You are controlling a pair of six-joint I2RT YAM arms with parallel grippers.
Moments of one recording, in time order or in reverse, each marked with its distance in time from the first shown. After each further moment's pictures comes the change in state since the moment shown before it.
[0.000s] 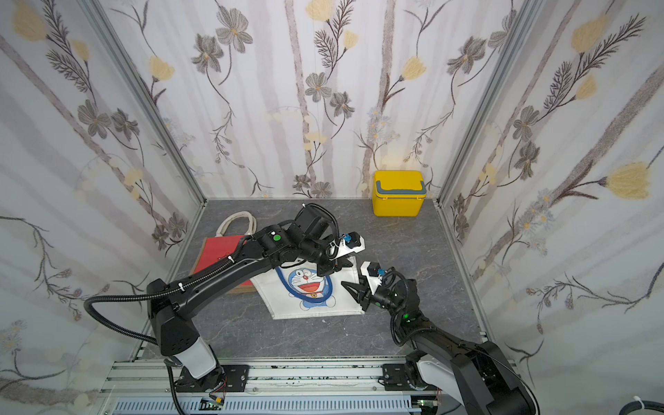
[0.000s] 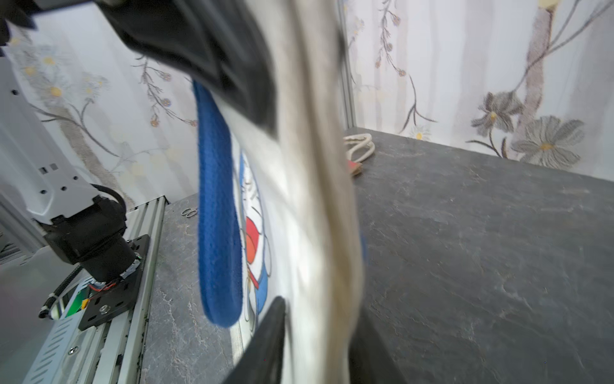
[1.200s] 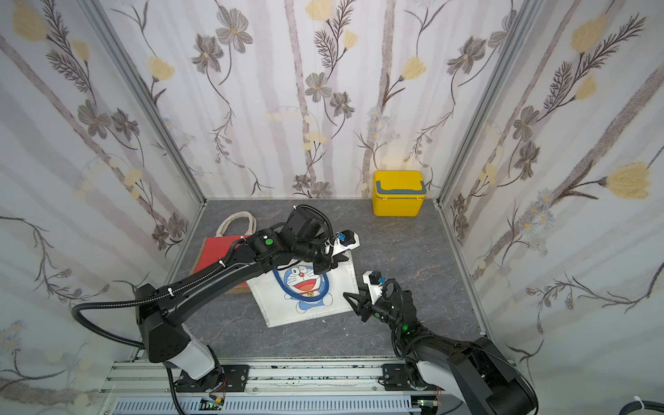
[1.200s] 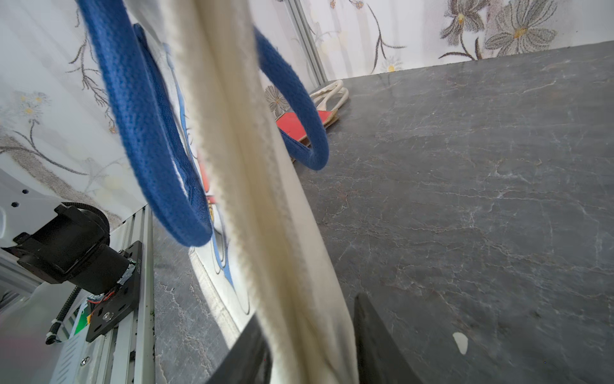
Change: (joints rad) left arm 0.008 -0.070 -0.094 0.104 -0.083 -0.009; right arm 0.076 0.007 -0.116 0.016 0.161 0.153
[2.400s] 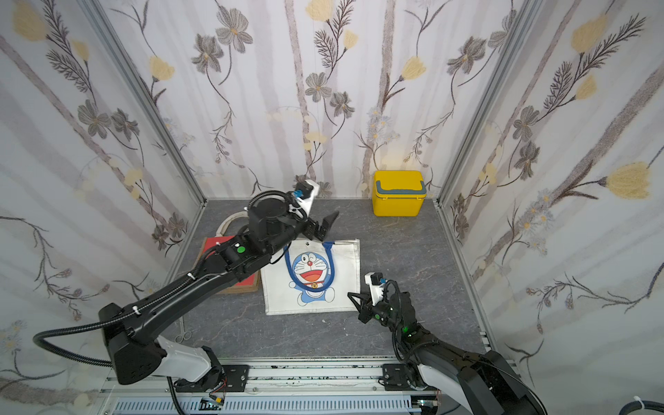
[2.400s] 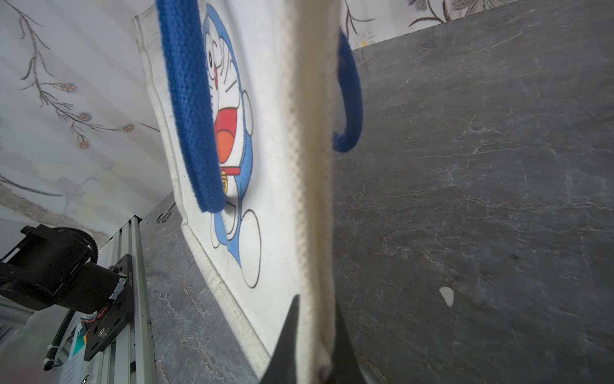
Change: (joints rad) left arm 0.146 -0.256 -0.232 0.588 -0.454 -0.535; right arm 0.025 -0.119 0.003 -0.192 0.113 0.077
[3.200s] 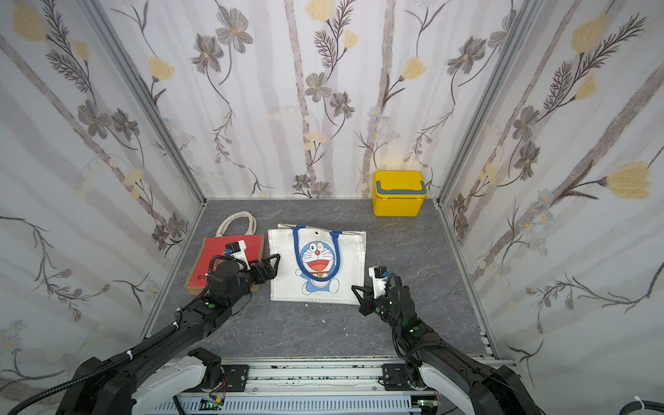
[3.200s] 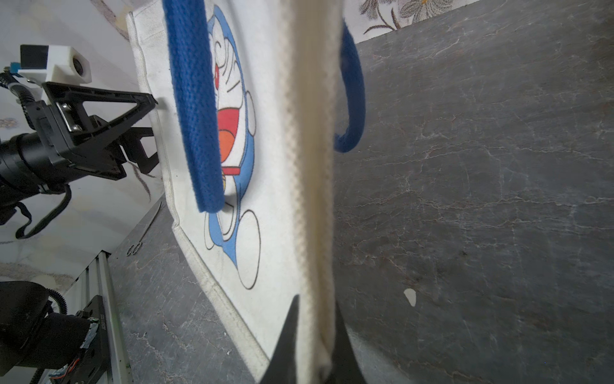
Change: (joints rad) left arm 0.328 -0.353 -1.027 0.430 0.159 -0.634; right arm -0.008 -0.079 0.099 -0.237 0.108 0.034
